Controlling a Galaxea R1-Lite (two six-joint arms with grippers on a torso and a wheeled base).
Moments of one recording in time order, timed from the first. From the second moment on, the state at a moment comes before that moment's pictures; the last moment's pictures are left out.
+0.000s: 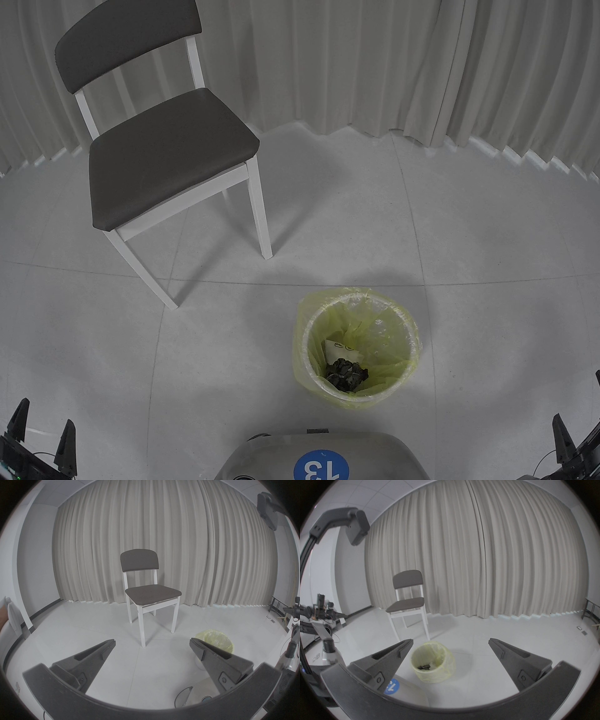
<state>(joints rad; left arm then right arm) 0.00 0.01 -0.02 0.00 0.01 0.00 0.00 0.01 -0.02 -0.07 0.19 -0.18</state>
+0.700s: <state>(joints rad) 0.00 0.02 -0.02 0.00 0.01 0.00 0.00 0.02 -0.02 0.01 0.02 0.01</state>
